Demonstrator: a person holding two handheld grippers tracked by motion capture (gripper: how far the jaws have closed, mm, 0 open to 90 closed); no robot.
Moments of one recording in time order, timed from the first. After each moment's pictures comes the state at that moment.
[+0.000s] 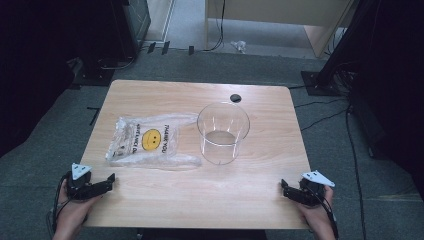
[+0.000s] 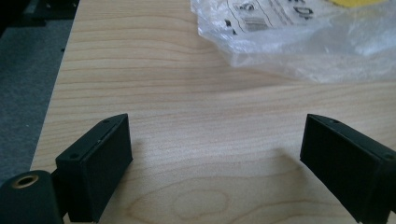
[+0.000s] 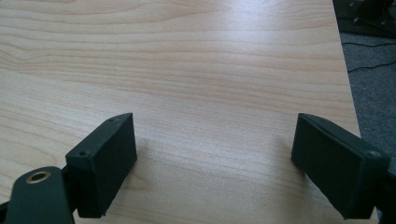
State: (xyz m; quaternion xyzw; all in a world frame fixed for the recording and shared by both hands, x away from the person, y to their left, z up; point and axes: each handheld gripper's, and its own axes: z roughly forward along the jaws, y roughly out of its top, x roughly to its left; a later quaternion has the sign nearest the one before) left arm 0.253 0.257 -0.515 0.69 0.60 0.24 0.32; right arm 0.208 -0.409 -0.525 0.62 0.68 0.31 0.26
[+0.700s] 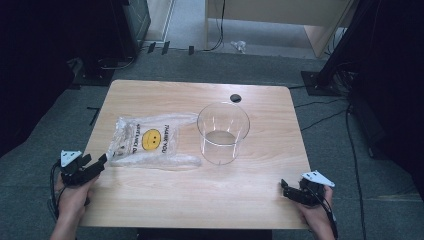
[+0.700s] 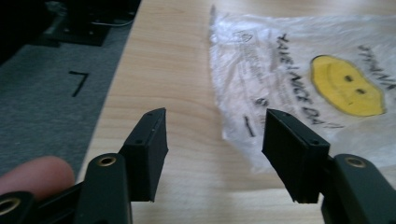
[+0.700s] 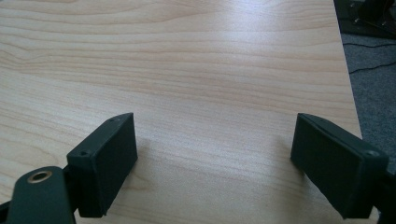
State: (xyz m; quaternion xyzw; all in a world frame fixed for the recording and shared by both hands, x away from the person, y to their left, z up) left arm 0.286 0.261 -0.494 0.63 0.62 0.26 0.39; right arm 0.208 -0.409 -0.525 0.61 0.68 0.31 0.26
